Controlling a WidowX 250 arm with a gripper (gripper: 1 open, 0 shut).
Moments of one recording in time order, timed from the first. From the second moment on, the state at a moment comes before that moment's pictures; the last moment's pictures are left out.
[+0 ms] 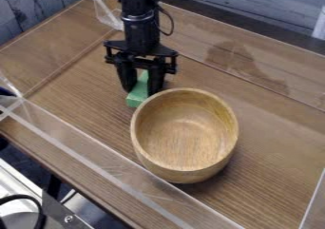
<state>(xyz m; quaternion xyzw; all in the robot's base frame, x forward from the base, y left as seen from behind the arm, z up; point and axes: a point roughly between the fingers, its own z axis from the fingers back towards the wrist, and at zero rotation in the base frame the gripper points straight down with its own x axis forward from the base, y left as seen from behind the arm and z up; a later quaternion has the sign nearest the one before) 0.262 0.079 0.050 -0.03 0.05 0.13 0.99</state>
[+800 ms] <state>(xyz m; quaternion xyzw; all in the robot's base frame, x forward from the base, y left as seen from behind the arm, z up) 0.255 0.042 0.087 -0.06 0.03 0.10 0.99</state>
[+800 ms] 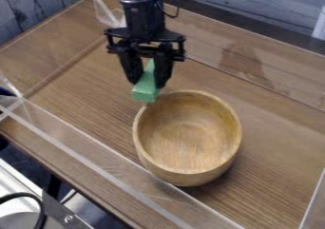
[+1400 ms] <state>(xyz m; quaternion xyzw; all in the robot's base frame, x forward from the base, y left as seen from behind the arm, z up) 0.239 -0.001 0.079 -0.07 0.04 0.05 1.00</state>
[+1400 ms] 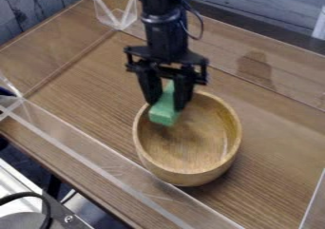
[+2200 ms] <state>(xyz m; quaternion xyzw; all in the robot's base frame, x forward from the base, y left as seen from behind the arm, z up) 0.230 -0.029 0.052 -0.05 0.05 0.03 1.00</state>
